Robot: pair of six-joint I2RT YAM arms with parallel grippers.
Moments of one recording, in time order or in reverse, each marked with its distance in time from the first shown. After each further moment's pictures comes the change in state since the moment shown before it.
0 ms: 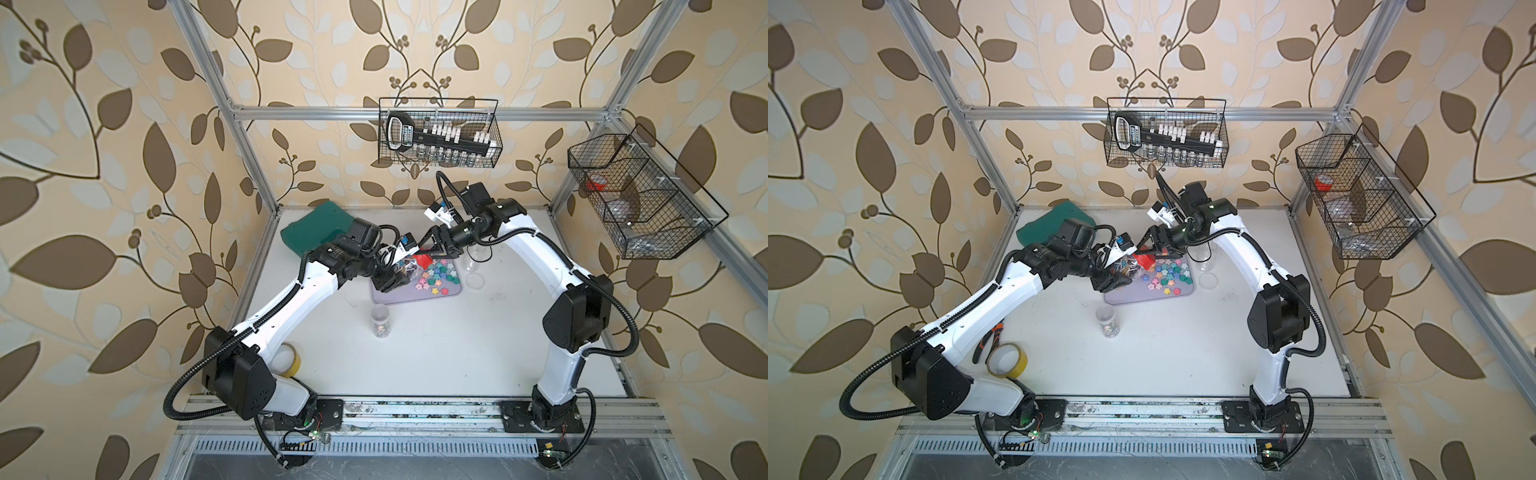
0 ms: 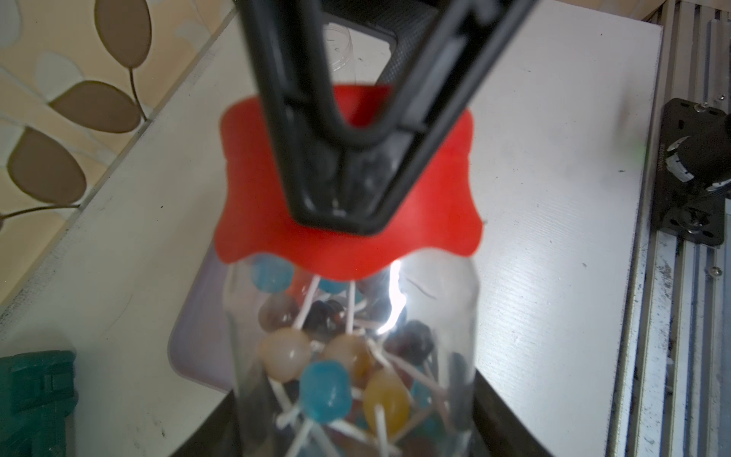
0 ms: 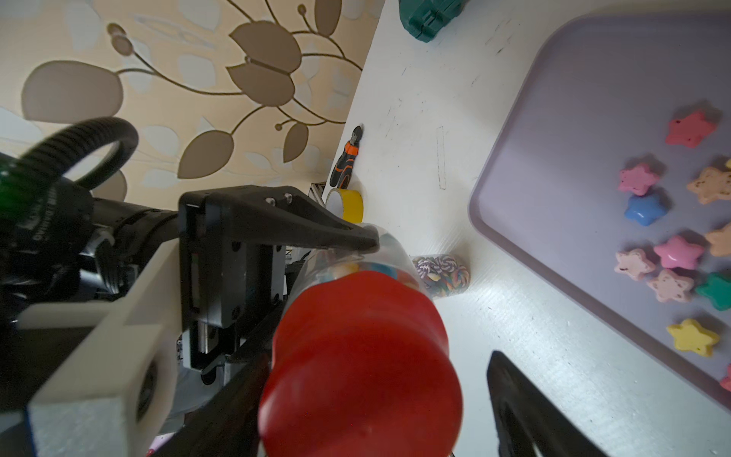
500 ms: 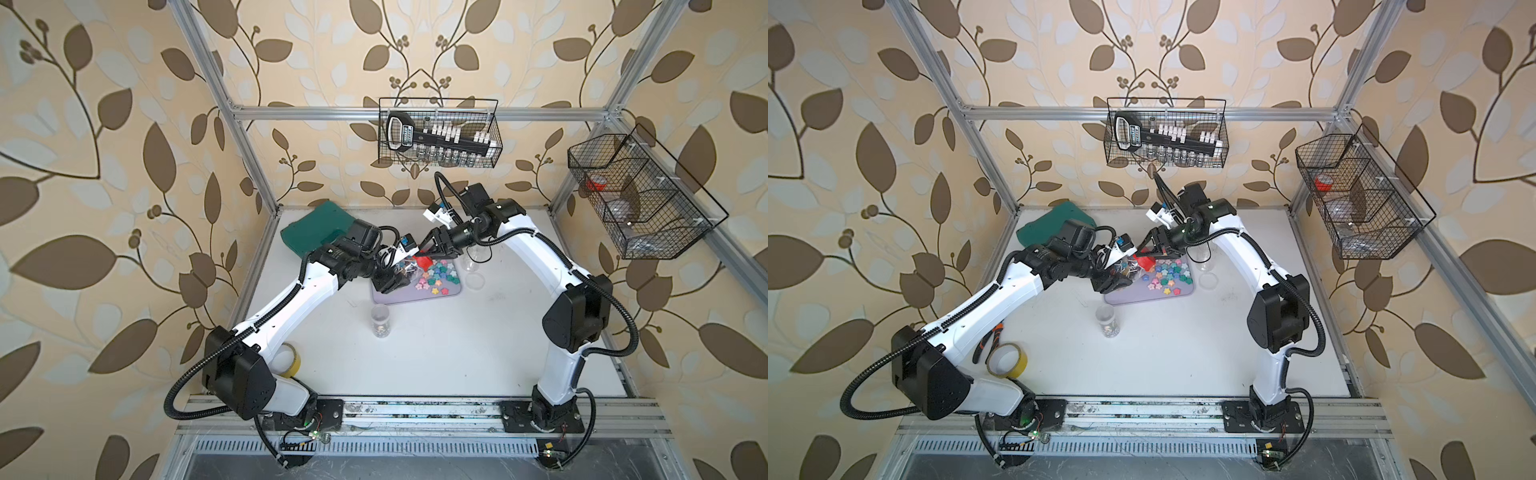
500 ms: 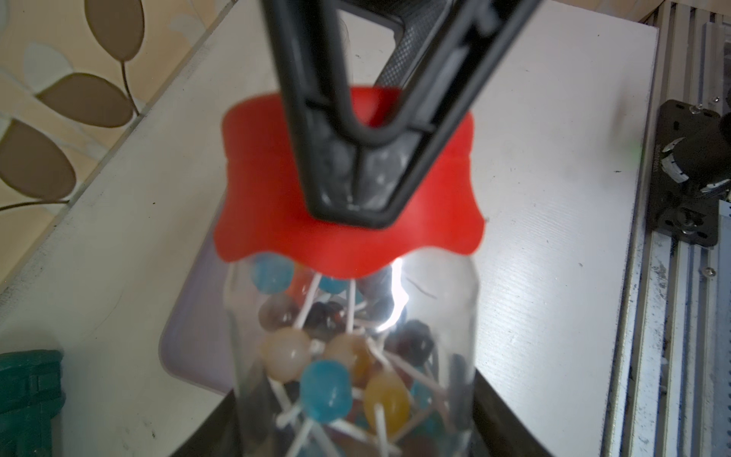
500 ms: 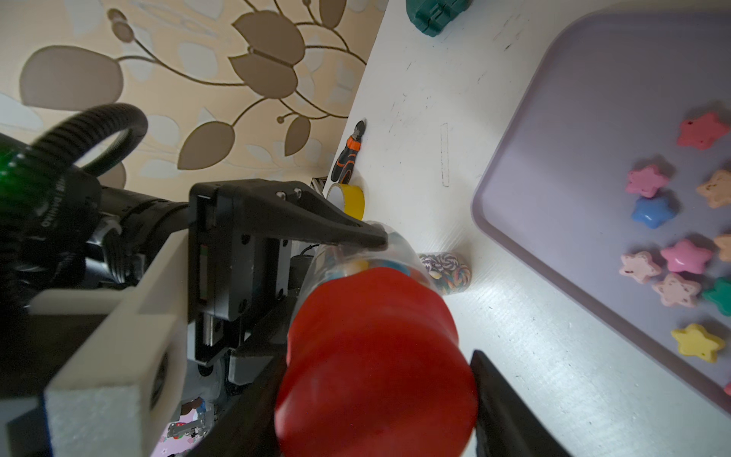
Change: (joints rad) left arm 0.000 0.000 -0.016 0.012 0.011 -0.017; right arm 0.002 -0.003 -0.005 -0.003 -0.011 -0.031
